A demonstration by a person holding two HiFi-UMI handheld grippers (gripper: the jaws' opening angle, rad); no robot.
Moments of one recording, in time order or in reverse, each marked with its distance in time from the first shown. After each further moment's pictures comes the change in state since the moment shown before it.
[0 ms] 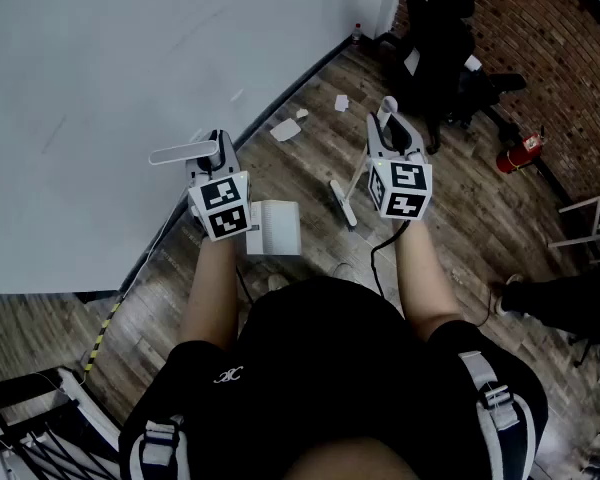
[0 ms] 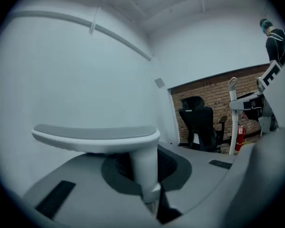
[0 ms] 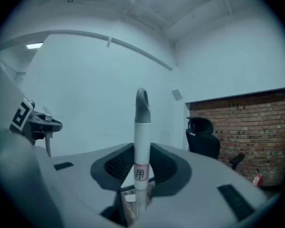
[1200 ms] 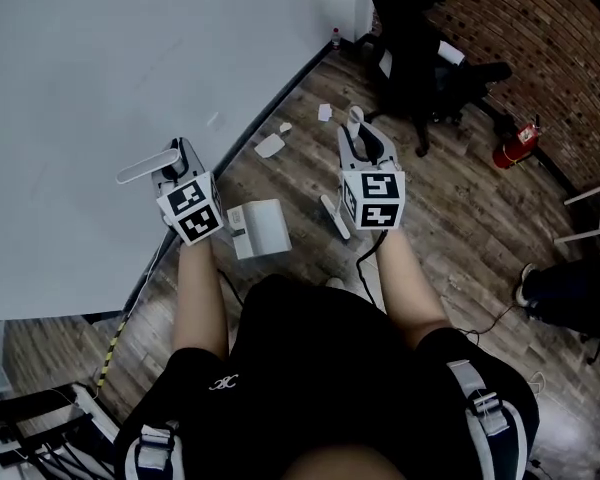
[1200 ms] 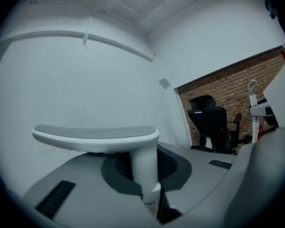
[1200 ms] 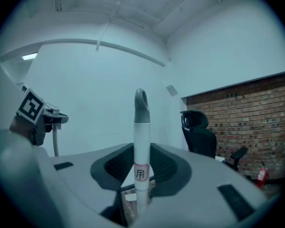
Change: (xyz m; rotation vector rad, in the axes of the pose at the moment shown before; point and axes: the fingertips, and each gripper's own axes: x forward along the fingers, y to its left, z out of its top) left arm 0.044 -0.059 0.066 0.043 -0.029 0.165; right arm 0.011 -0.098 -0.016 0.077 0.000 0.049
